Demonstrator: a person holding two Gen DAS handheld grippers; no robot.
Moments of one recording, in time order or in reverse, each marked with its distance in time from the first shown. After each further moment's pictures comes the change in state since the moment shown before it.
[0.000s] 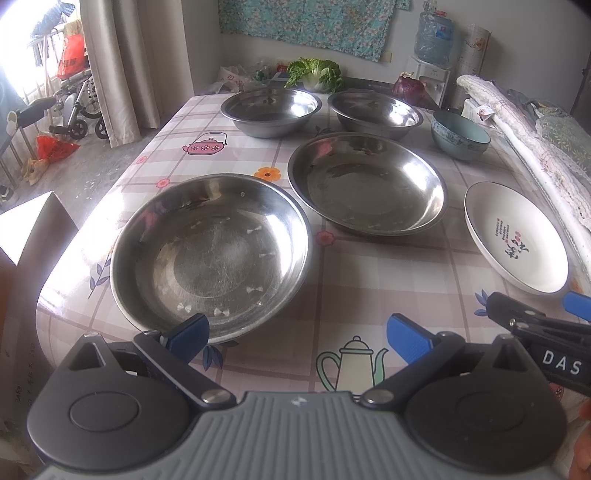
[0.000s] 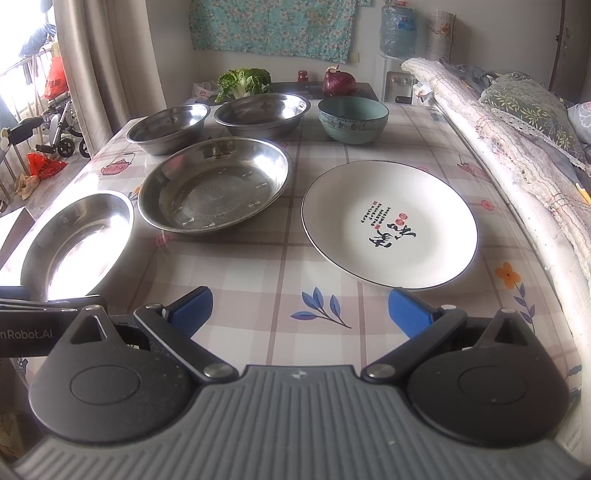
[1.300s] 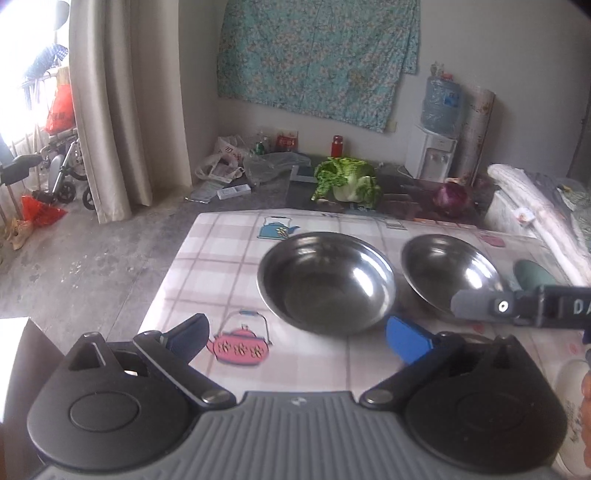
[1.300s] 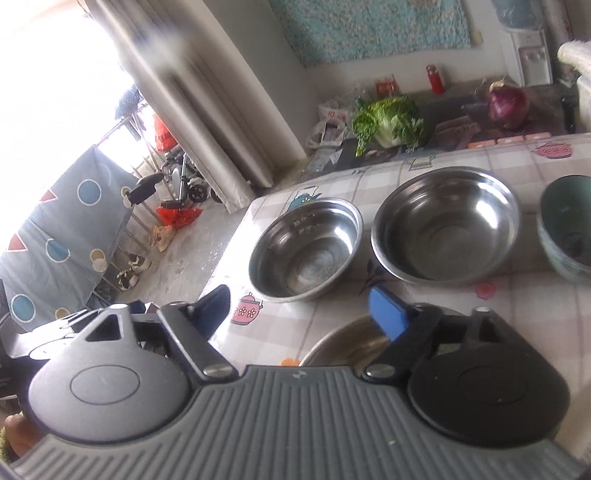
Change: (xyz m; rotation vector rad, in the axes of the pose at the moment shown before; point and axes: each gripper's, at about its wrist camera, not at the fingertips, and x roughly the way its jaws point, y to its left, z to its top) left arm 0.102 0.100 0.212 0.005 -0.202 -0.024; right arm 0.186 0.074 0.232 0.119 0.038 0.543
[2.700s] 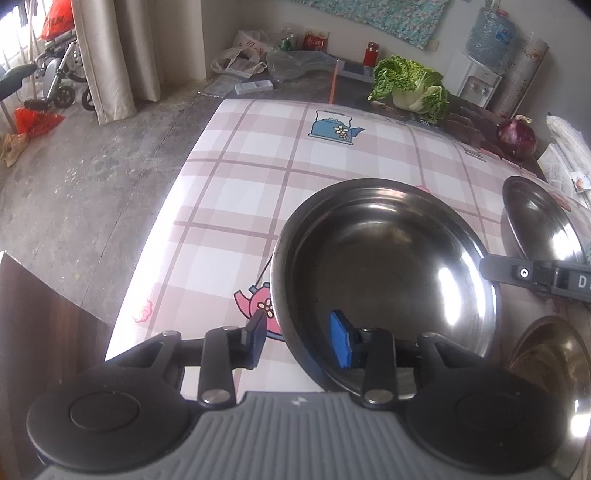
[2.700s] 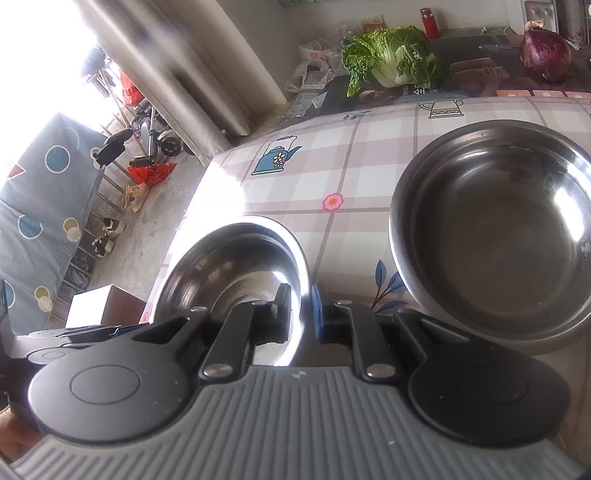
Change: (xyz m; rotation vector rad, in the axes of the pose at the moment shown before) left arm 0.108 0.061 -0.004 -0.095 0.351 -0.005; right arm 0.141 -0.015 0.023 0.034 0.188 -0.054
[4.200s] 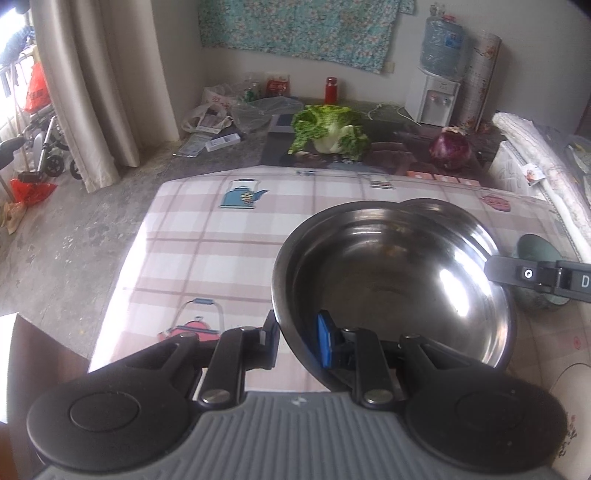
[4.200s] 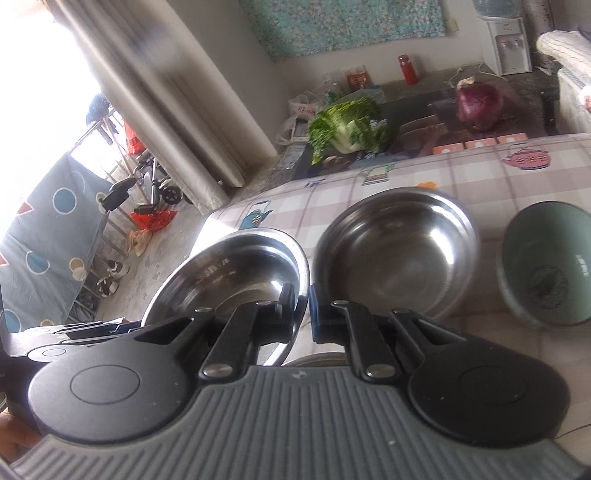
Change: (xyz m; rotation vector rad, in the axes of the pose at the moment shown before) left arm -0.072 -0.126 0.002 0.146 -0.141 0.017; right arm -0.139 -0.056 -0.006 0.037 -0.172 -0.005
